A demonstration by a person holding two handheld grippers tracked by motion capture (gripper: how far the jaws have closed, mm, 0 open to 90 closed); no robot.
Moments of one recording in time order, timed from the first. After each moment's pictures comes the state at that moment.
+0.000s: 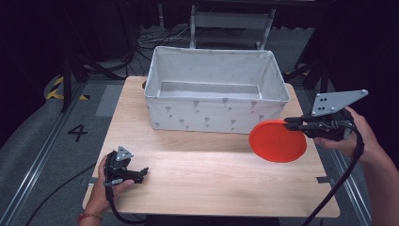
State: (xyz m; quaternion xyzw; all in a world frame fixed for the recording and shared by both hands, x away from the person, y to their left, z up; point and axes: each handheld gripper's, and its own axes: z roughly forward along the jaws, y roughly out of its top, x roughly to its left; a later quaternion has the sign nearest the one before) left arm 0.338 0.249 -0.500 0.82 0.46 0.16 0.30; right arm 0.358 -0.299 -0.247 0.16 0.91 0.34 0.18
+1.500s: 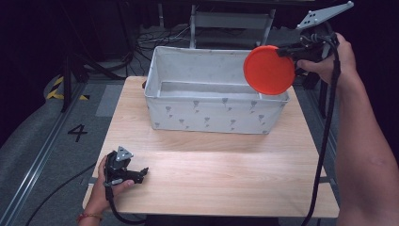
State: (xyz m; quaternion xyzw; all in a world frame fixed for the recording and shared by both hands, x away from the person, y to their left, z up) left arm 0.338 0.249 -0.500 0.82 0.46 0.16 0.31; right arm 0.495 -0.271 -0.167 0.25 0.86 0.35 0.28
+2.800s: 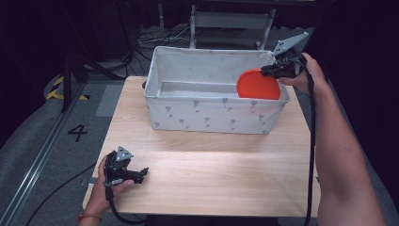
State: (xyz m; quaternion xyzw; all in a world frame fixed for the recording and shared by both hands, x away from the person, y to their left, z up) left arm 0.338 0.249 -0.500 0.82 0.46 0.16 0.31; right arm 0.546 -0.266 -0.259 0.20 0.91 0.30 0.22
